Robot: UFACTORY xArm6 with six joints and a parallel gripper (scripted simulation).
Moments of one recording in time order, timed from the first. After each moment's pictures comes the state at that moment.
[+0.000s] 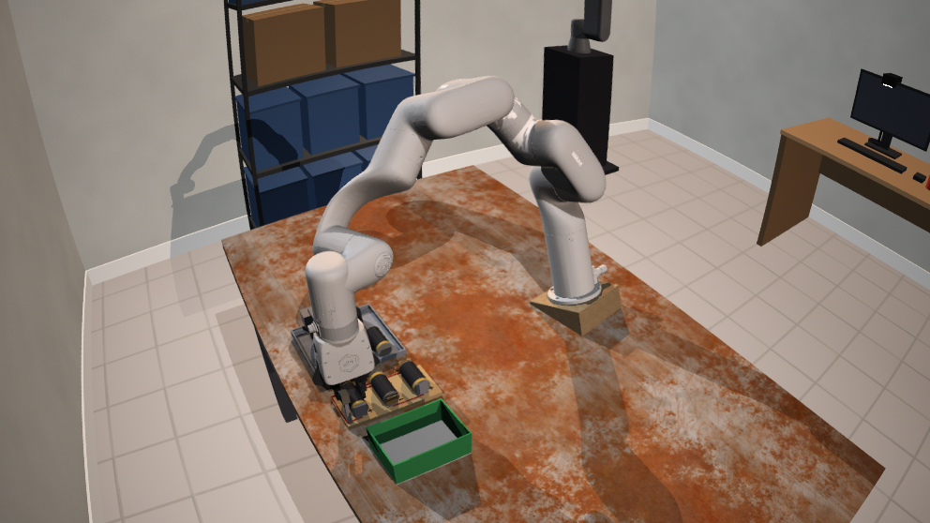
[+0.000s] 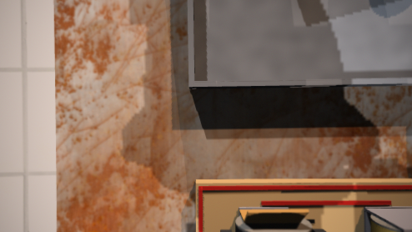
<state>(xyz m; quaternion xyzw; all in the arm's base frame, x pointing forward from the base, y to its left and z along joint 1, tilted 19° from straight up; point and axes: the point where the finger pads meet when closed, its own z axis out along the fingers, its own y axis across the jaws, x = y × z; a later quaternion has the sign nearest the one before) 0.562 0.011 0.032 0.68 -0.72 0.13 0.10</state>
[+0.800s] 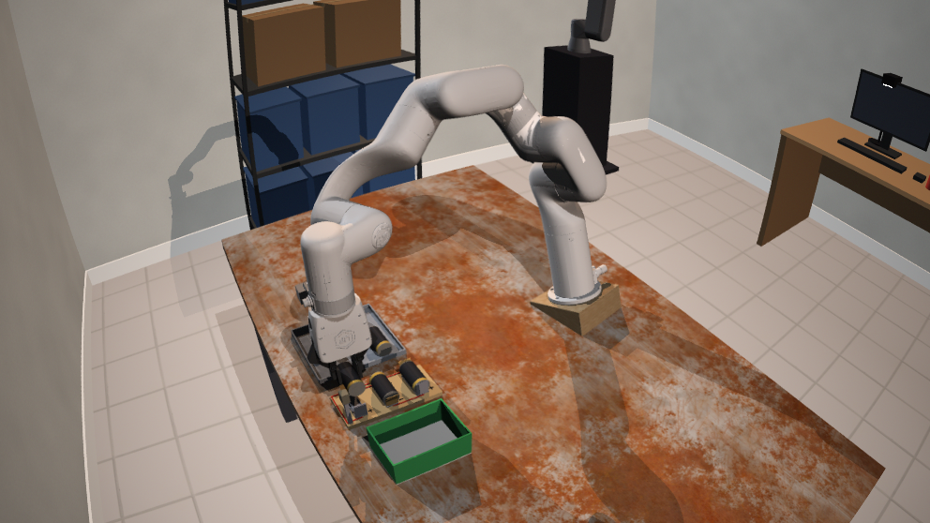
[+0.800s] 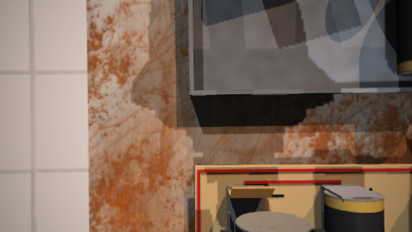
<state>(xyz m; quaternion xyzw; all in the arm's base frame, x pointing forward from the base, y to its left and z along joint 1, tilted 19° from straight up) 0.559 0.028 0.083 0.68 -0.72 0.13 0.10</state>
